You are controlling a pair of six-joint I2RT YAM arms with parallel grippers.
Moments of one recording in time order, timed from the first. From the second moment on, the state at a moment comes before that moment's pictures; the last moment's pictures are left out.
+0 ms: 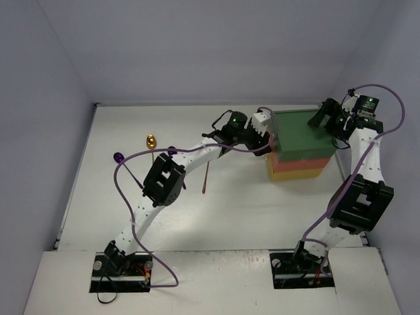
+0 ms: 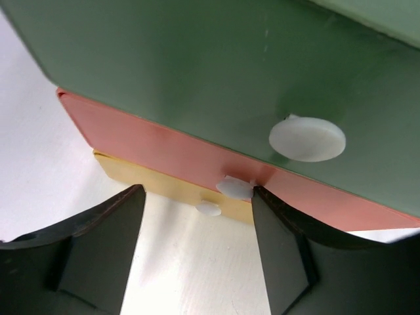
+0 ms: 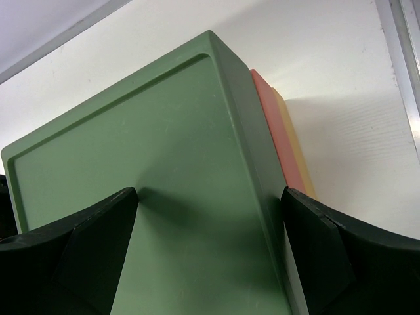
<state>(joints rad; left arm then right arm) -0.76 2.44 2.11 -0.03 0.53 -0.07 -0.38 1.65 1.49 -0.59 -0.41 0.21</state>
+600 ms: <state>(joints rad) -0.58 1.55 1.48 -0.12 -0.01 -0.12 0.15 1.40 1.66 -0.63 0.13 -0.01</state>
